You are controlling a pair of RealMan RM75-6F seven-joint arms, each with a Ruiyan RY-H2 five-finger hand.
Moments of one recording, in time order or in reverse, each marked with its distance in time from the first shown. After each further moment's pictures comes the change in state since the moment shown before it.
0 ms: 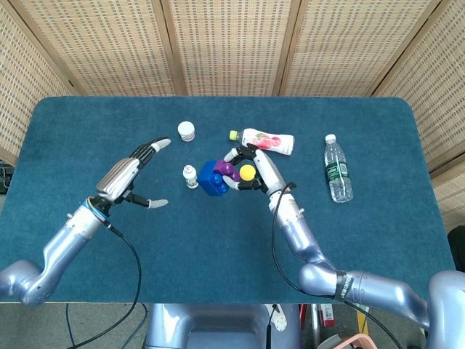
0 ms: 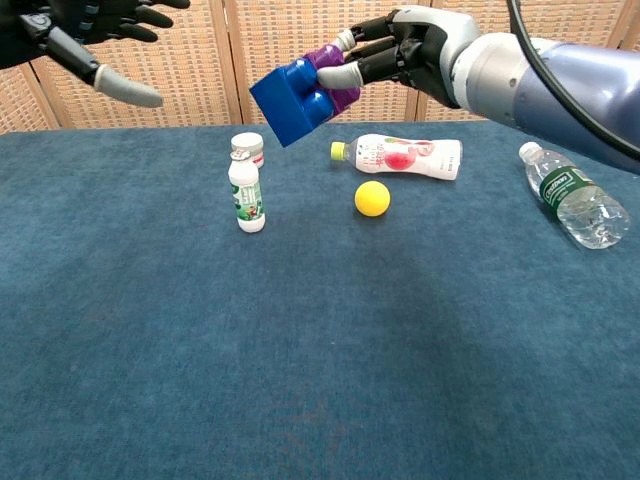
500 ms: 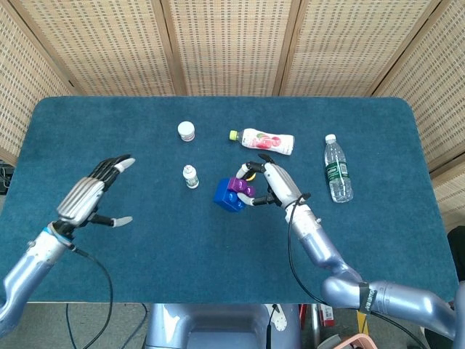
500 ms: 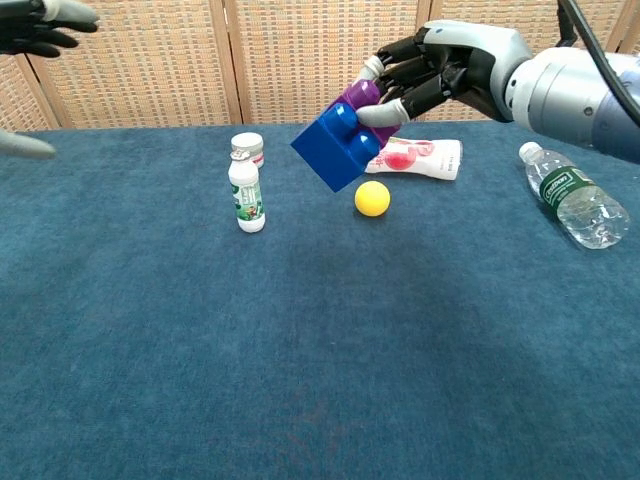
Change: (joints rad) left arm 0.173 0.082 0.105 -0.003 0.201 0.175 0.063; right arm -0.082 0.118 -0.113 -0.084 -0.159 0.003 -0.034
